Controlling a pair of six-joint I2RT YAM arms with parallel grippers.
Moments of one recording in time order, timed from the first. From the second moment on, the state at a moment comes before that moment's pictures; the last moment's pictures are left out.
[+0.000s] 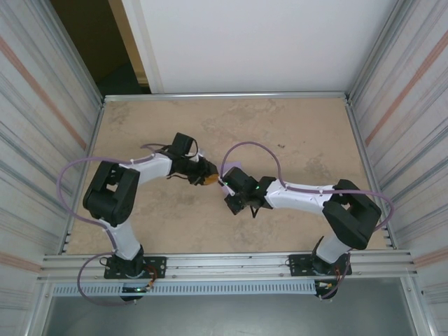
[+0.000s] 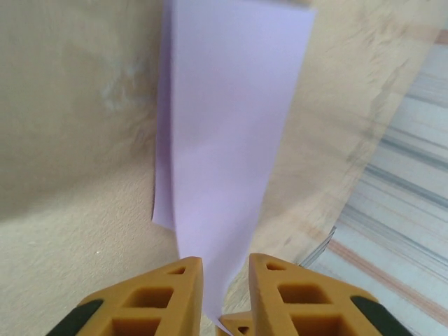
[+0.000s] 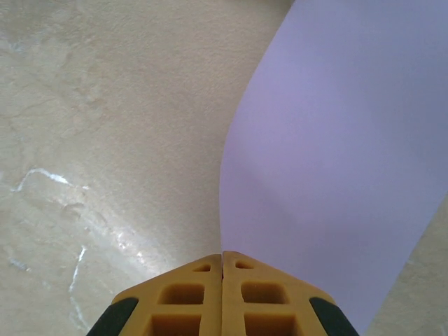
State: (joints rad) left arm -0.43 1.78 1.01 -0.26 0.72 -0.92; right arm 0.94 1.57 0.89 -0.38 0.06 0.22
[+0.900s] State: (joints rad) left arm -0.51 2.06 1.29 -0.44 0.64 -0.76; right arm 0.89 1.57 0.82 -0.23 -0.21 0.39
